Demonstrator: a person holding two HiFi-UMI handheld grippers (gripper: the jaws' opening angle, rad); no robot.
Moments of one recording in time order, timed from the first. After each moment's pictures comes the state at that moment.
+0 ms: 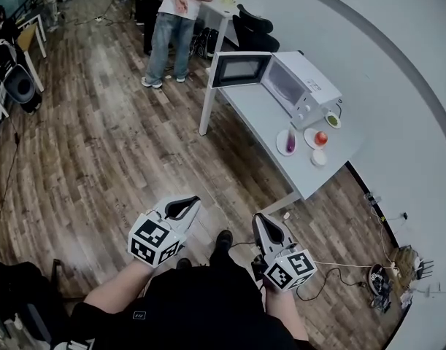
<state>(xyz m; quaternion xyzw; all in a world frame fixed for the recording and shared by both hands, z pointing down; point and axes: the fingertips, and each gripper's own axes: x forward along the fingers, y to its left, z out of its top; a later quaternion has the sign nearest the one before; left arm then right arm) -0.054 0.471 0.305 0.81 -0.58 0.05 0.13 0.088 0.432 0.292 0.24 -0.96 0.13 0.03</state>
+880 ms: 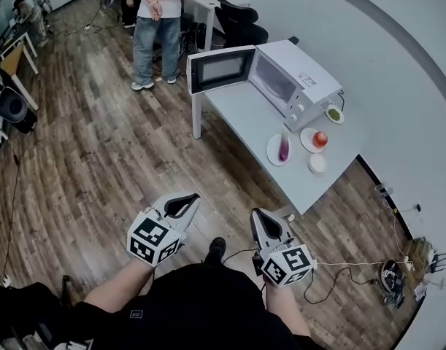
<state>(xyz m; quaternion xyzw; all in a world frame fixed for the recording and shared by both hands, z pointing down) -0.032 0.306 0.316 0.81 -0.56 0.10 0.13 0.102 0.269 0.321 0.26 -0.96 0.13 0.05</state>
